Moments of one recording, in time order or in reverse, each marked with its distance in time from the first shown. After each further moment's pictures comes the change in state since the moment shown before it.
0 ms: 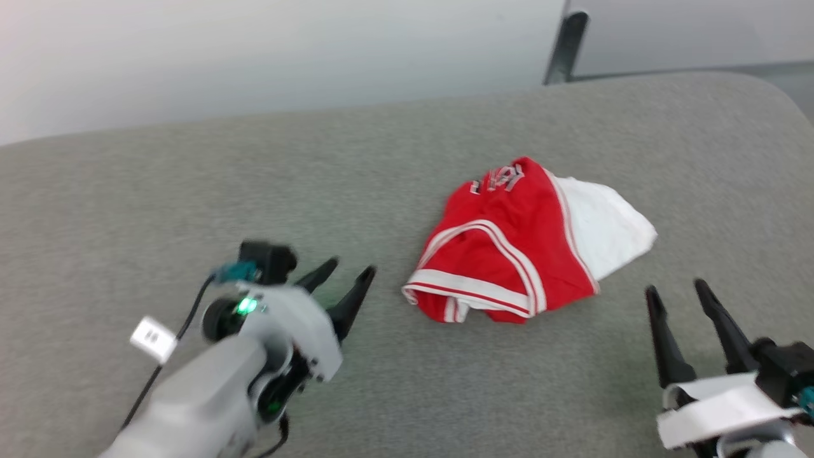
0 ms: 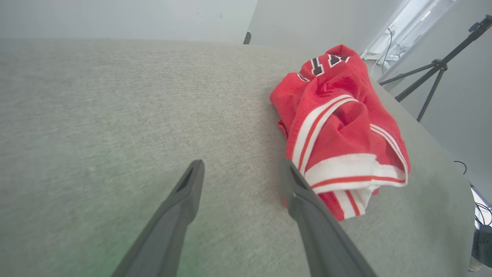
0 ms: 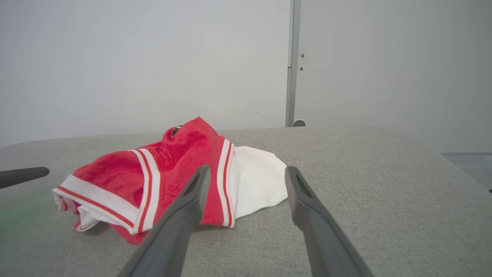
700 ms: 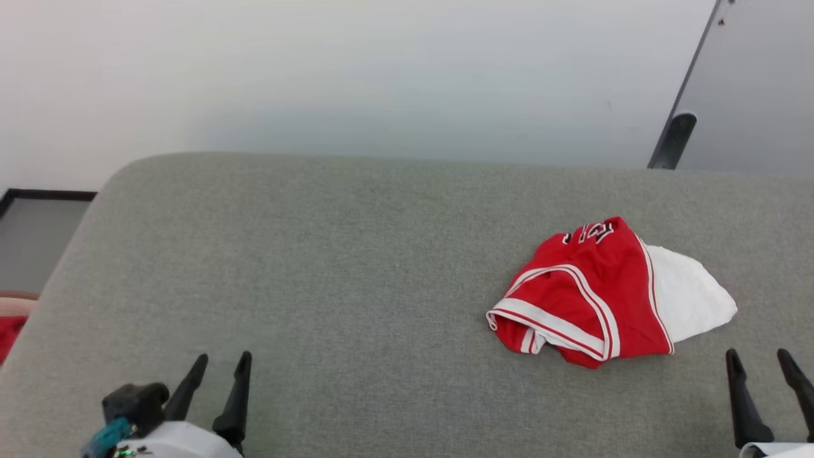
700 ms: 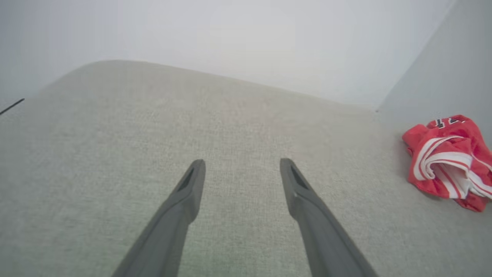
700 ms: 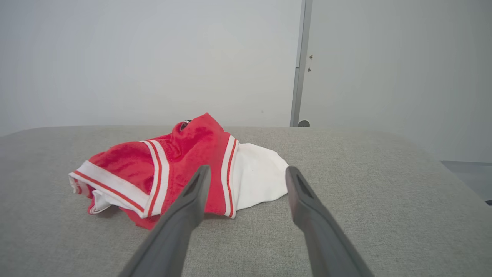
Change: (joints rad) left arm 0.685 0.046 0.780 -0.388 0.501 0.127 -0.025; right arm 0.188 -0.059 -0.167 -0.023 0.012 0.000 0.045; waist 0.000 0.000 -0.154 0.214
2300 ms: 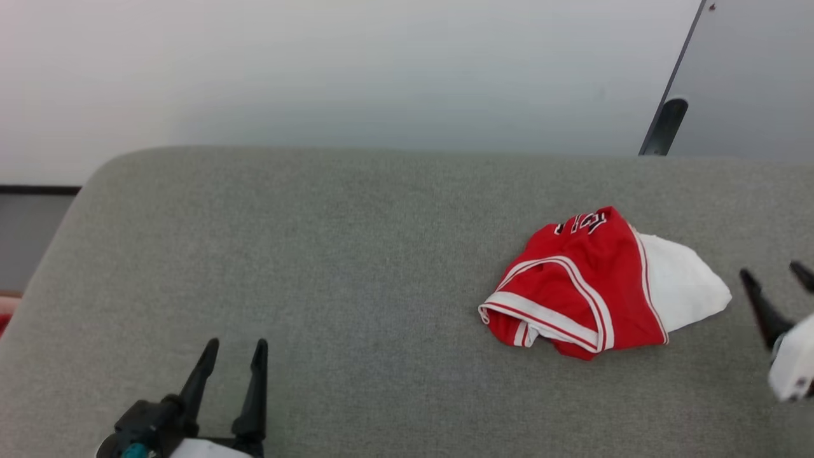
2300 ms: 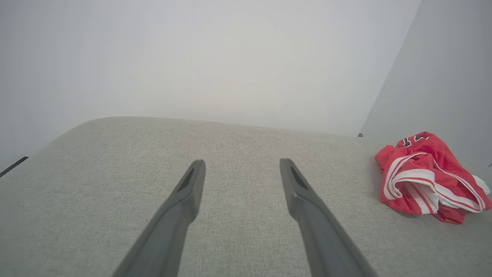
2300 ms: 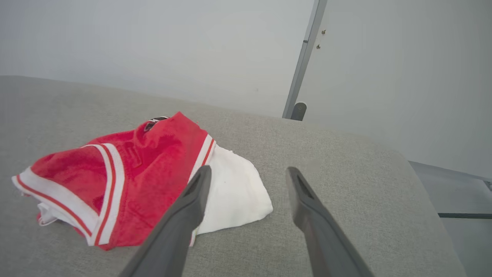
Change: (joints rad) left arm 0.144 -0.239 0.299 -0.218 0.407 -0.116 0.000; right arm -0.282 -0.222 0.110 0.047 0.096 0.000 0.413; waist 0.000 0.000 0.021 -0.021
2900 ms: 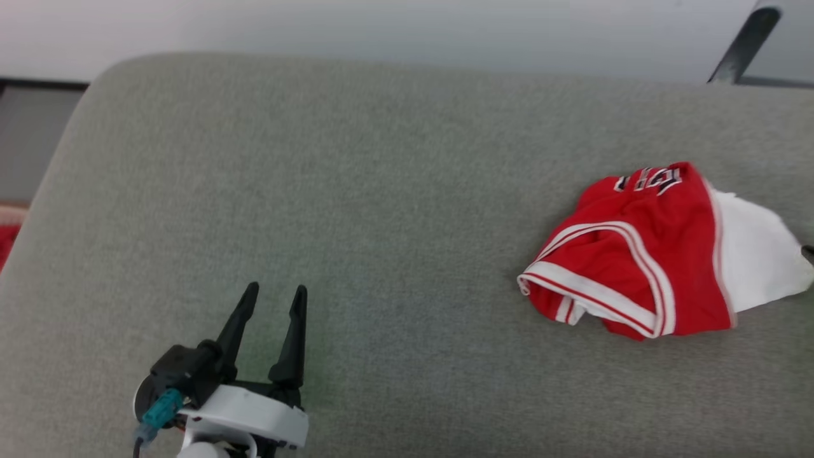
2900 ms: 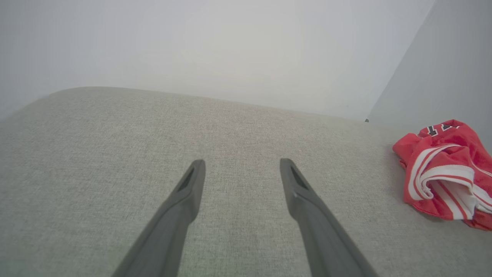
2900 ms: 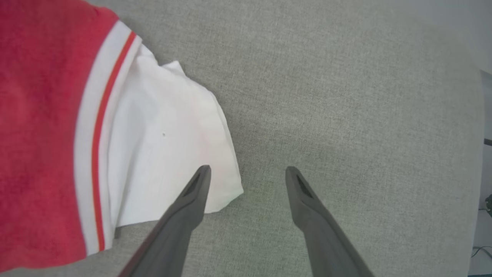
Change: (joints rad) left arm -0.156 -0.054 -0.059 0.044 0.007 -0.013 0.000; right arm -0.425 -0.285 0.327 0.332 0.308 0.000 0.443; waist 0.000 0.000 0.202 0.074
